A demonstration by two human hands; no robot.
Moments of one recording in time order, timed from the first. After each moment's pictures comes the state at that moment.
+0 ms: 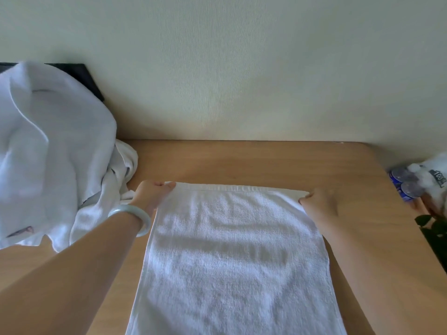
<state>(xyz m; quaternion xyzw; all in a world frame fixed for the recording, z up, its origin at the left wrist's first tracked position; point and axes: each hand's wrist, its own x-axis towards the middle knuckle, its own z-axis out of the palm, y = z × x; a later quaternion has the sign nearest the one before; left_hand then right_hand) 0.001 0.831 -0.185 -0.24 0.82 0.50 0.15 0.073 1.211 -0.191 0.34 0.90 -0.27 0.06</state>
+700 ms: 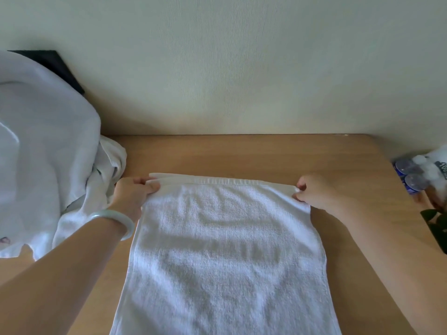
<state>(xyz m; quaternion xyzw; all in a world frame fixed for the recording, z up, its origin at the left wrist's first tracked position) -0.008 0.820 -0.182 -0.28 0.72 0.62 0.14 0.046 1.221 -0.171 0.16 0.94 -0.22 0.18</state>
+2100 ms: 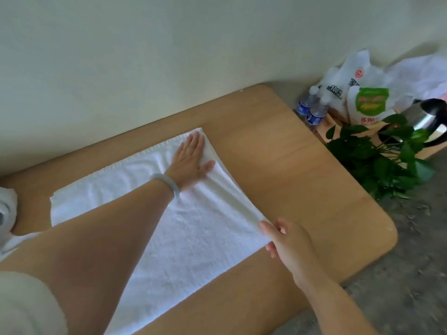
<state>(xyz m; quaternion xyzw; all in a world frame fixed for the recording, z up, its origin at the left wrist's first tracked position) 0.013 1.097 -0.213 0.41 0.89 0.10 0.16 0.287 1.195 -0.159 0.46 0.69 -0.56 0.04</state>
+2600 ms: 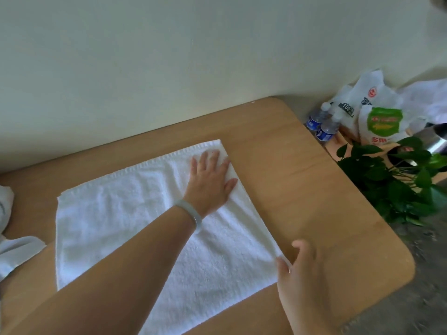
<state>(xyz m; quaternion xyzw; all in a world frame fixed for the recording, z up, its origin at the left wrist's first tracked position) 0.054 1.117 -0.214 0.40 0.92 0.06 0.06 0.295 1.178 -0.186 0.48 0.83 -0.27 -0.05</state>
